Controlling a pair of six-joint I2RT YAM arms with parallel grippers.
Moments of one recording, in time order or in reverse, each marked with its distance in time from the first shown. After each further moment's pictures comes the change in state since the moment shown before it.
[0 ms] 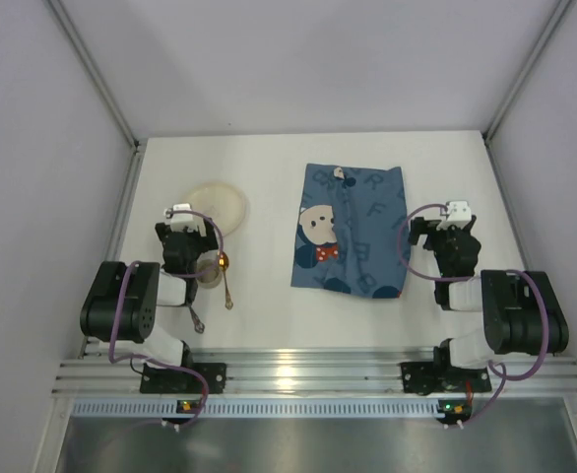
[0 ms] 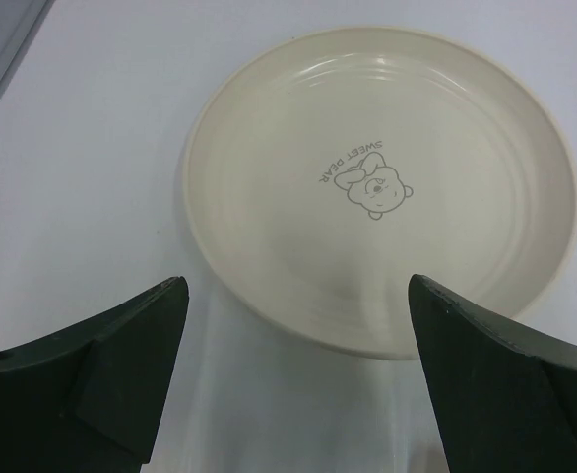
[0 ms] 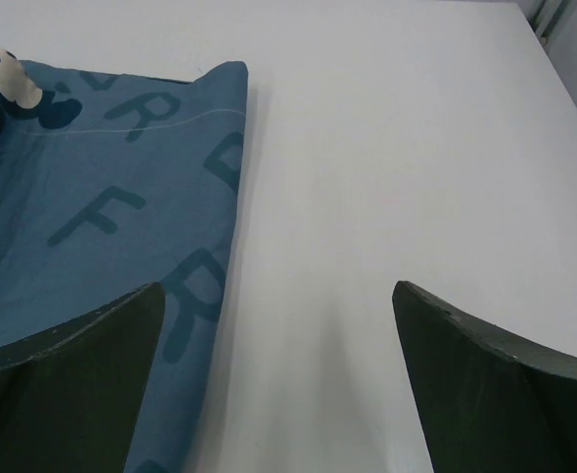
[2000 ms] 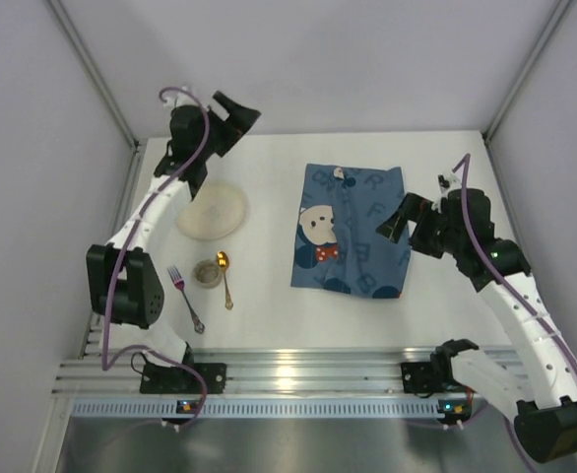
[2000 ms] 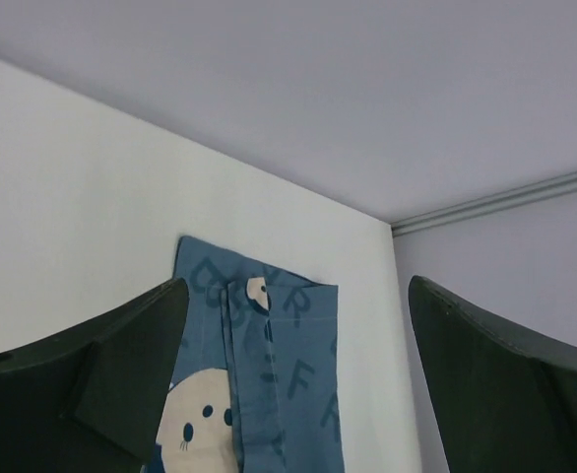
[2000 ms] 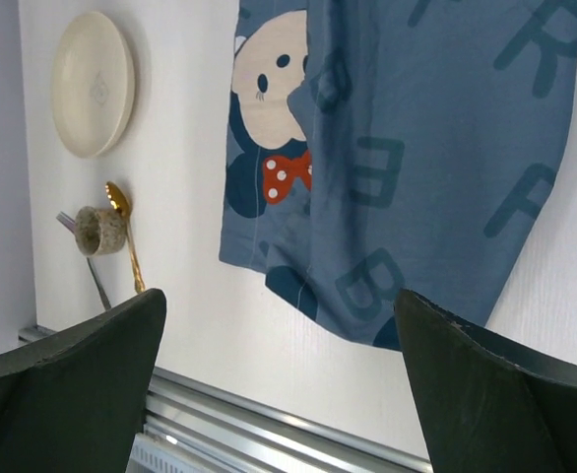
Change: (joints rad) left arm -0.112 0.075 1.060 -0.893 0.374 -0.924; right arm 0.291 -0.548 0.726 -1.777 -0.143 0.625
